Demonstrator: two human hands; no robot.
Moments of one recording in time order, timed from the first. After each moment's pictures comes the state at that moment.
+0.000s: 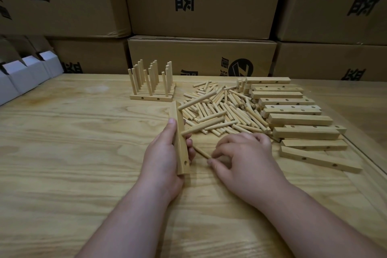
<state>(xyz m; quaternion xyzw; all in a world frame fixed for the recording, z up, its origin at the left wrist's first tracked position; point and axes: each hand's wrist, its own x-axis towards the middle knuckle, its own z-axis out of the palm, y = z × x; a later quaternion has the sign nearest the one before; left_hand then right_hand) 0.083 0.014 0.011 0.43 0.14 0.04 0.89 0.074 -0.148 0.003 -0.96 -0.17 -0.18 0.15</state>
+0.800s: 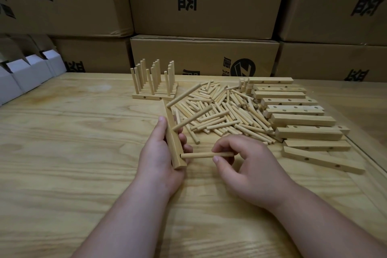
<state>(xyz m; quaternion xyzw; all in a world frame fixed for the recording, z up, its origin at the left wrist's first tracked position) 0.084 0.024 0.018 0.34 0.18 0.02 0.92 0.064 -0.155 0.011 -0.85 -0.29 -0.17 0.40</state>
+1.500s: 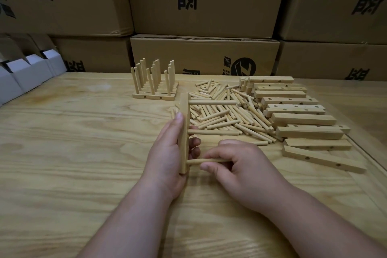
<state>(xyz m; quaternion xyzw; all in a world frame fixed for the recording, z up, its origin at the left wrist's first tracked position) 0.080 0.017 0.008 0.47 0.07 0.03 0.88 0.063 -0.146 0.010 -0.87 -0.31 -0.15 0.35</state>
